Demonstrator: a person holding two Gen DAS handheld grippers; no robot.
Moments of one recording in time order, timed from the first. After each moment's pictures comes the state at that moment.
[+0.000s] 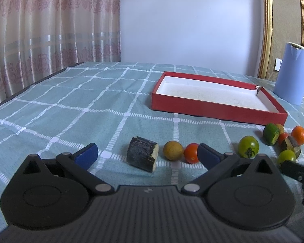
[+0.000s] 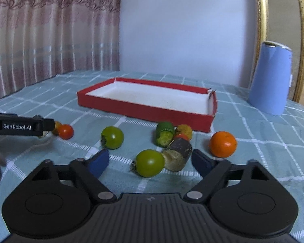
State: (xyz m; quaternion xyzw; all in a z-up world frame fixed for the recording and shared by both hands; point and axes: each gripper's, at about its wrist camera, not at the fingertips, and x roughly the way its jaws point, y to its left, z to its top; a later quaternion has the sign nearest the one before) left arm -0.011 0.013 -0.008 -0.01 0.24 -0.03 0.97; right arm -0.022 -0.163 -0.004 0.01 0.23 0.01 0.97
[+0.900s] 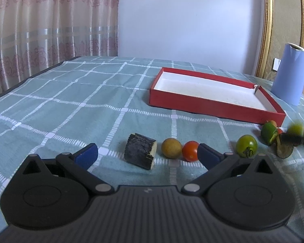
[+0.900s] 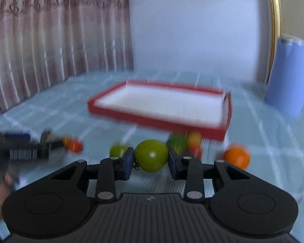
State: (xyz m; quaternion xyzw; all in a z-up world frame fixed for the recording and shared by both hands) left arm -0.006 0.016 -0.008 -0.02 0.26 -0.04 0.97; right arm 0.005 -0.180 0.028 0.03 0.23 0.05 0.97
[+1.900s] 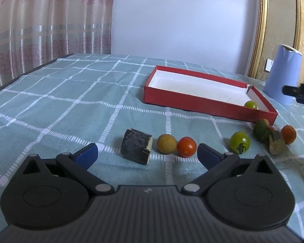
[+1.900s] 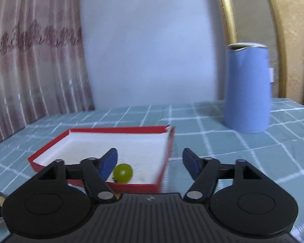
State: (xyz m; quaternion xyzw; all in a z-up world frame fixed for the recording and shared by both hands) left arm -0.012 0.025 -0.010 -0.04 0.26 -0.07 0.96; right arm 0.052 -0.275 0.028 0.11 0.16 -0.05 0.98
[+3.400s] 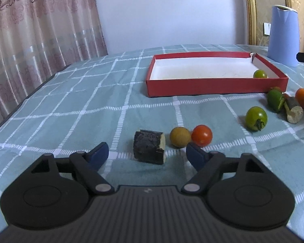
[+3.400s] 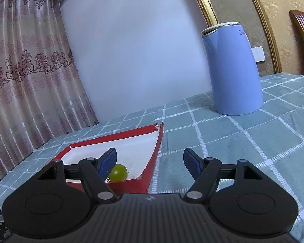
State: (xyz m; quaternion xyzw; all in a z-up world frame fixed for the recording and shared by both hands) left arm 0.003 0.012 -0.010 0.09 0.28 -0.06 0.95; right arm 0.042 -0.315 0.003 0.20 0.13 -0.04 0.97
